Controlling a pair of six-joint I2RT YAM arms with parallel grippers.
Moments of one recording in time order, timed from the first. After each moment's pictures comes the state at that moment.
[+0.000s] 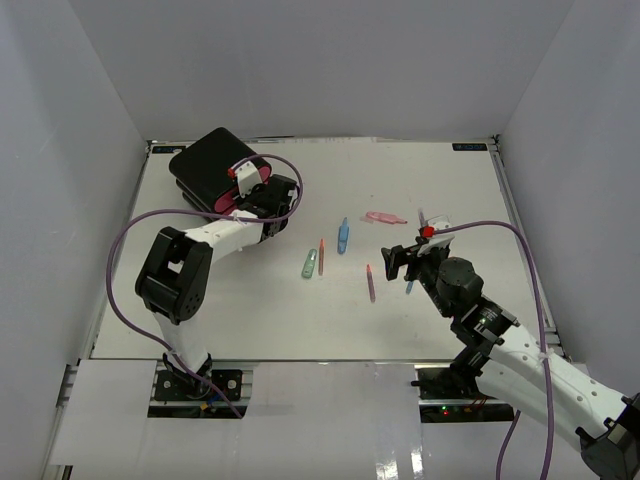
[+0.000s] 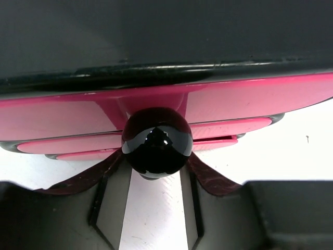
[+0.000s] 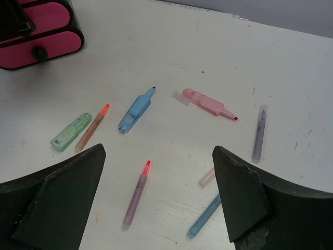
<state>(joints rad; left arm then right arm) -0.51 1.81 1.18 -0.13 -0.96 -0.78 0.77 0.63 0.44 0.05 0.35 0.08</state>
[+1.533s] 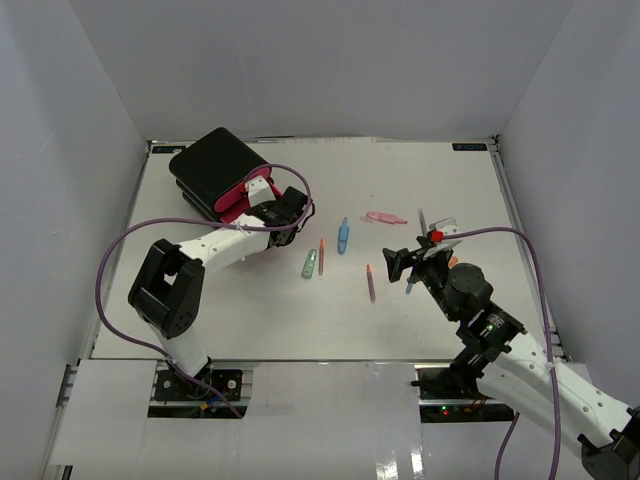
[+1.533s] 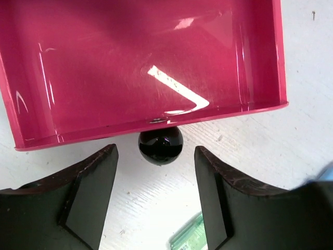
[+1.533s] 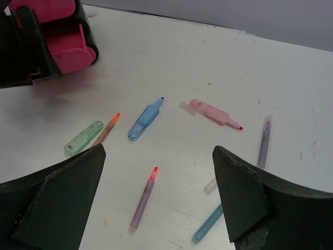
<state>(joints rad) -0.64 1.72 1.21 -0.55 -0.75 -1.02 0.77 0.55 0.43 0.05 0.32 0.08</state>
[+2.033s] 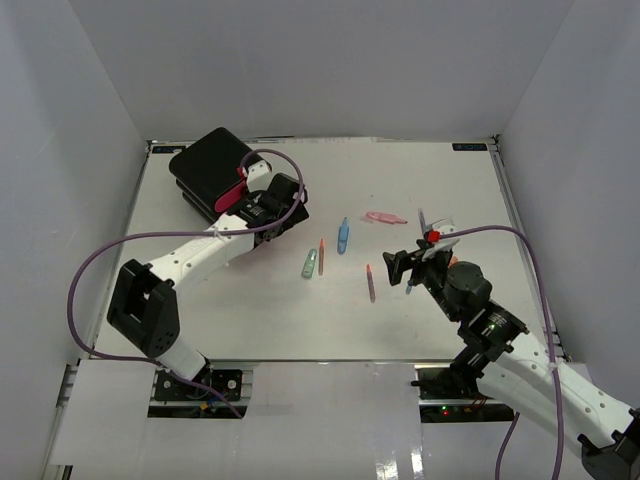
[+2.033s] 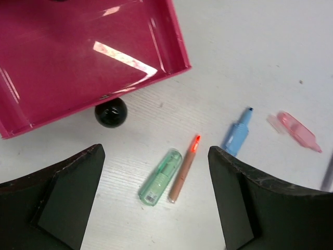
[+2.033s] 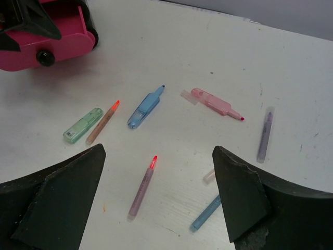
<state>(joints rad) -0.64 1.58 1.26 -0.56 -0.56 -0.94 0.77 0.55 0.45 -0.02 0.30 0.08</state>
